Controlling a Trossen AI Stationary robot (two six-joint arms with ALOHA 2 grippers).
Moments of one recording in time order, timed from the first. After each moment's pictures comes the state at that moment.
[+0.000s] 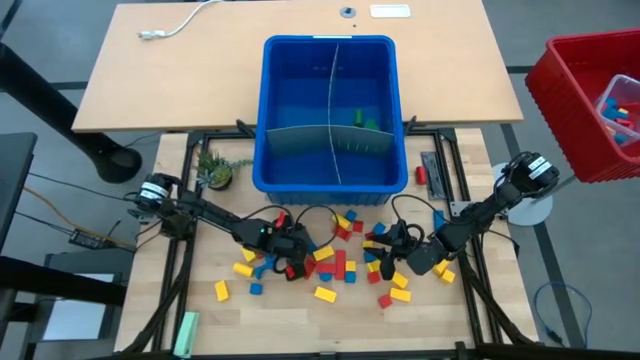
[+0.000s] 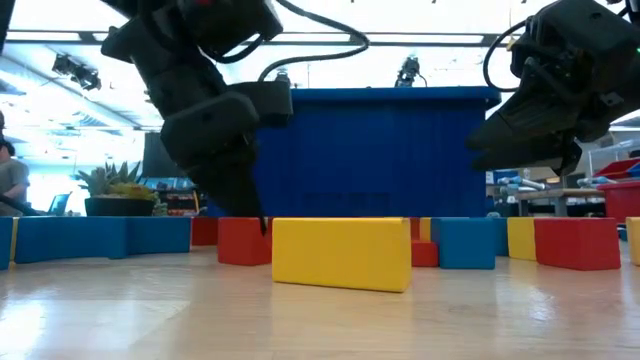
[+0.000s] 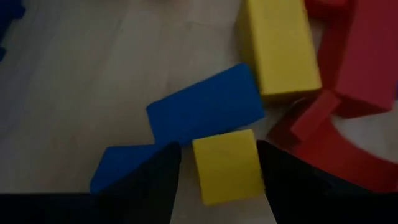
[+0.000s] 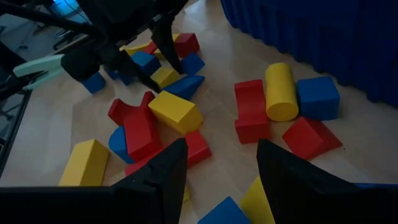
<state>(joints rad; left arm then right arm) -0.28 1.77 0.97 -0.28 -0.26 -0.50 0.60 1.39 0.42 0.36 0.79 0.86</state>
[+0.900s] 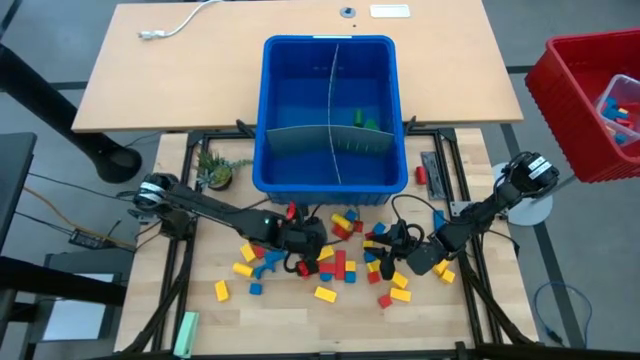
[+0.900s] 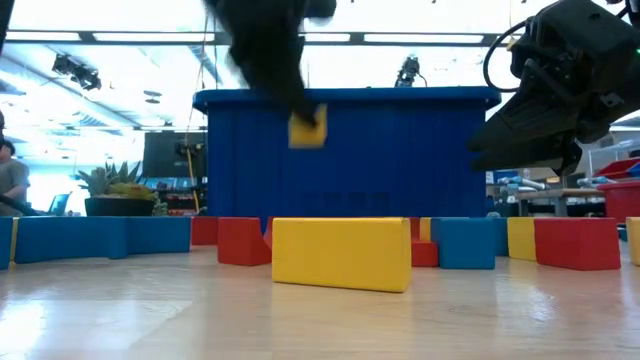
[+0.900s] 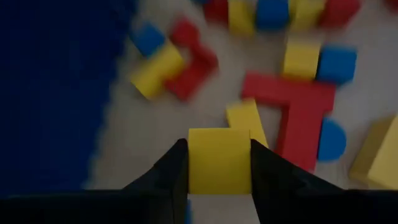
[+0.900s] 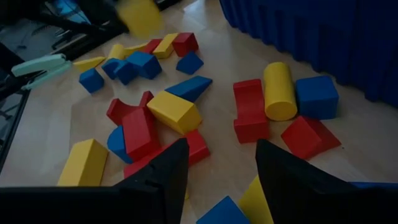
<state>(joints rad) -0.28 1.76 1.39 -0.64 -0.39 -0.29 0.60 1.39 0.42 0.36 0.79 0.86</state>
